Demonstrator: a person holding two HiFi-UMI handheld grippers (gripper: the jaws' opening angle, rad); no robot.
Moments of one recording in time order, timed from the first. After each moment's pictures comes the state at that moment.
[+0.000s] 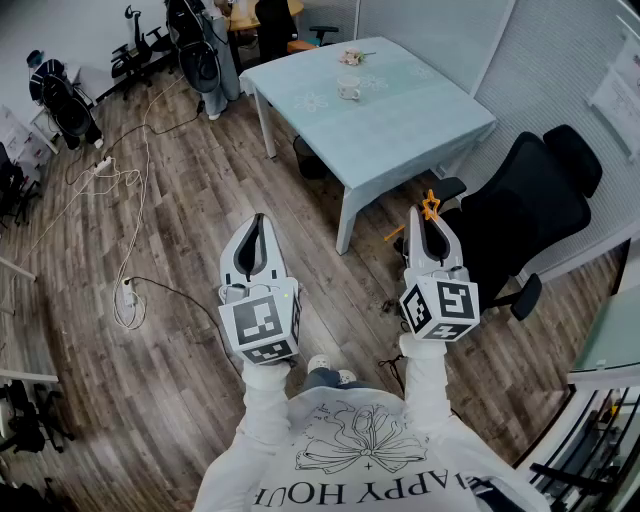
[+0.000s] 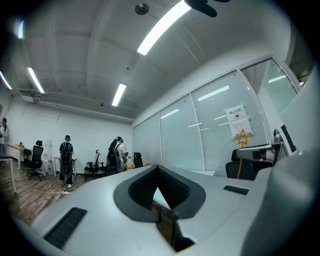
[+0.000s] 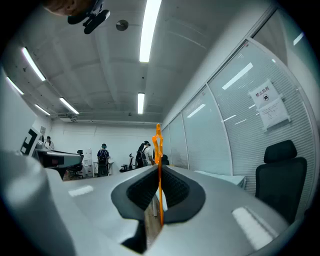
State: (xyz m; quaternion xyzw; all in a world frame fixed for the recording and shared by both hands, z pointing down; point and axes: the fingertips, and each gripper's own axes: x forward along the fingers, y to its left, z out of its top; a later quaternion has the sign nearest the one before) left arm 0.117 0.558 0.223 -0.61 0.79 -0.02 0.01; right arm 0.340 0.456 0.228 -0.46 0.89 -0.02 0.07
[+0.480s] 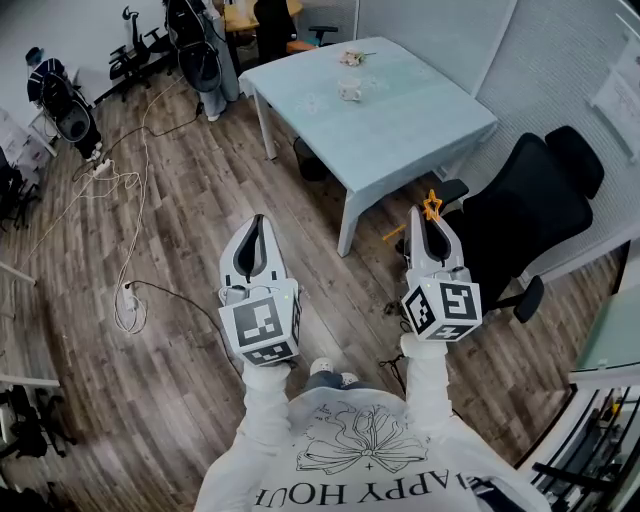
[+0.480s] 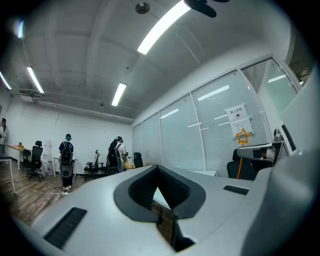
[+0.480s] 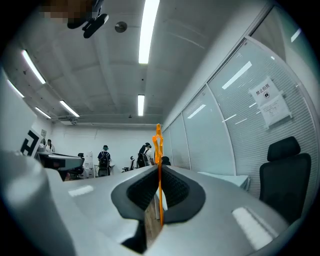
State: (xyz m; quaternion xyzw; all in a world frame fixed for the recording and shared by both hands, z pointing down) left arm 0.099 0.551 0.225 -0.61 0.79 -0.02 0.01; right arm 0.324 0.450 0.229 -0.45 0.89 -0.03 0.08
